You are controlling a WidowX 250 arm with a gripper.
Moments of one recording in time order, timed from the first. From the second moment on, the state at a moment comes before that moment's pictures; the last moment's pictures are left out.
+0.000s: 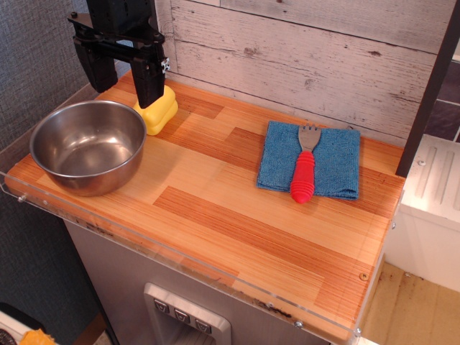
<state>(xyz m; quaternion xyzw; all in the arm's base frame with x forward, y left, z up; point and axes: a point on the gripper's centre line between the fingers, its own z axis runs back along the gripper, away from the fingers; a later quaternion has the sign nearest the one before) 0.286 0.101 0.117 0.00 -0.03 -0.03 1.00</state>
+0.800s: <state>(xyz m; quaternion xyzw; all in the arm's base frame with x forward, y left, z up) 0.298 0.023 0.081 -0.10 -0.01 -0.08 0.99</state>
